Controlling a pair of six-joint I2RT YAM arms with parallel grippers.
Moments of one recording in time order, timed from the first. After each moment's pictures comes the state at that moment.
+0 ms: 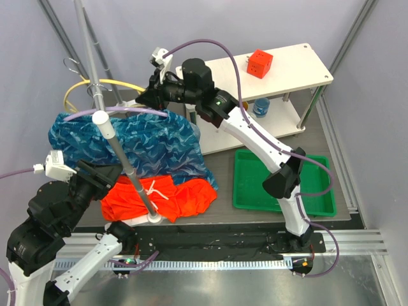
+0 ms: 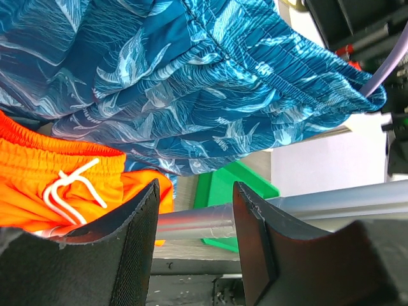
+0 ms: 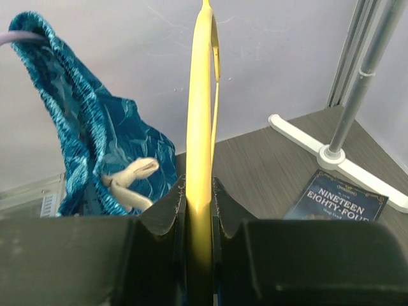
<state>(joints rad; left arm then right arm) -0.56 0.46 1.27 -1.10 -0.35 -1.01 0.85 2.10 2.38 -0.30 -0.47 0.10</state>
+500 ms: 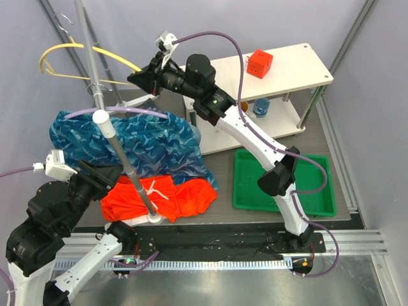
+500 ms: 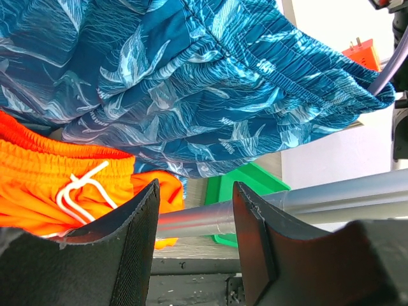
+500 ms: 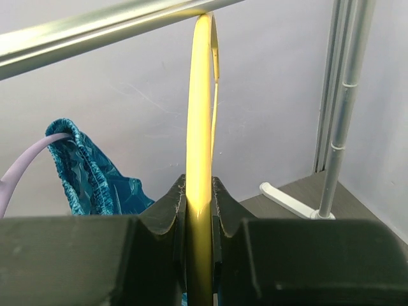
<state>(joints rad) -0.56 0.47 1.28 -1.10 -0.34 -0.95 0.85 2.17 2.47 -0.03 -0.39 0.24</state>
